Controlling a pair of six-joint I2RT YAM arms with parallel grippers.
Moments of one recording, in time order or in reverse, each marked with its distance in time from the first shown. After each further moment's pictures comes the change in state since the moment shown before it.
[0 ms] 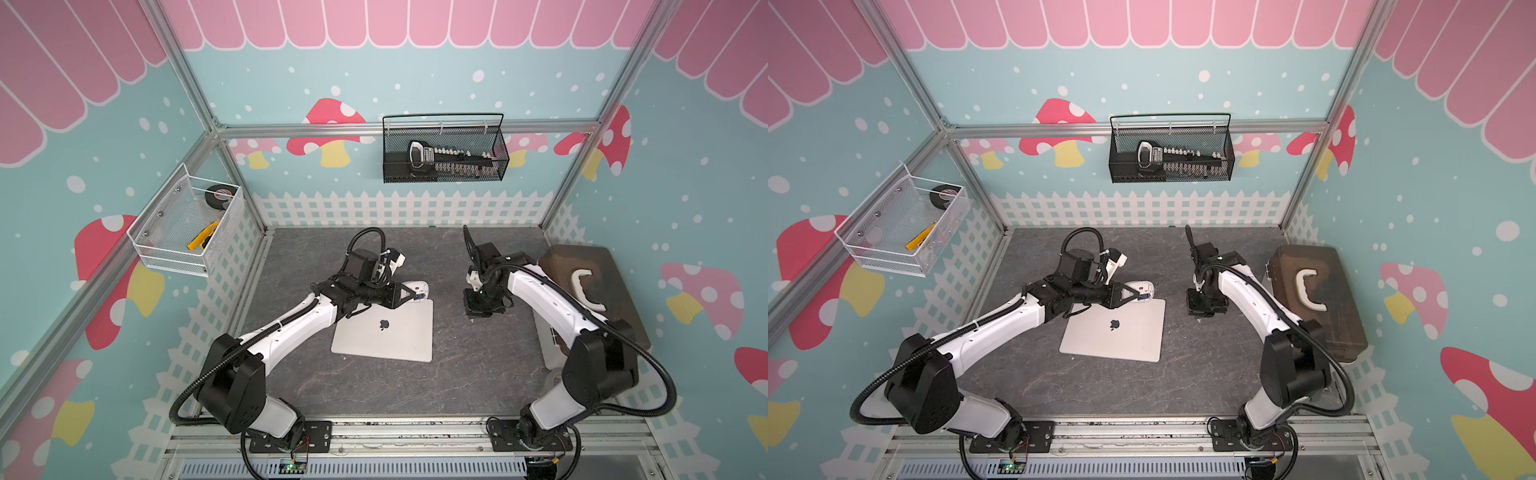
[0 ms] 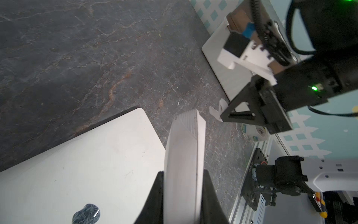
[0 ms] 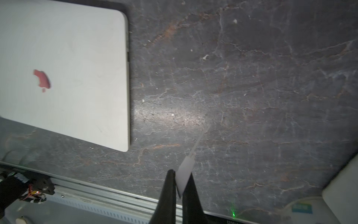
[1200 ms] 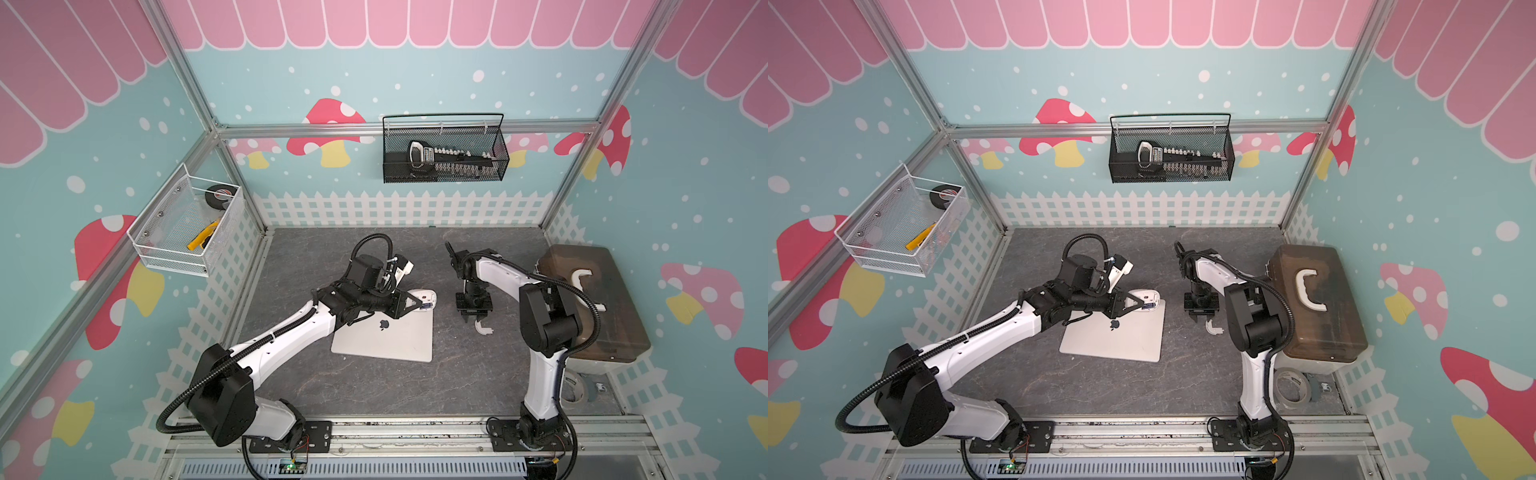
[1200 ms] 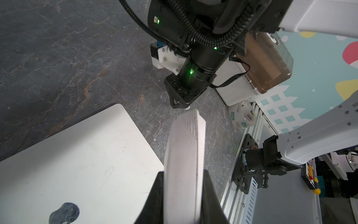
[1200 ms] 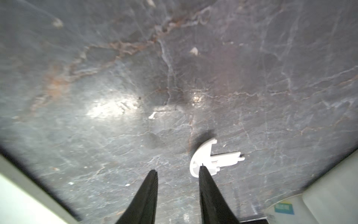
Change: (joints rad) left arm -0.061 -0.063 -0.026 -0.023 0.003 0.015; right arm 0.000 0.327 0.114 0.032 0.137 0.102
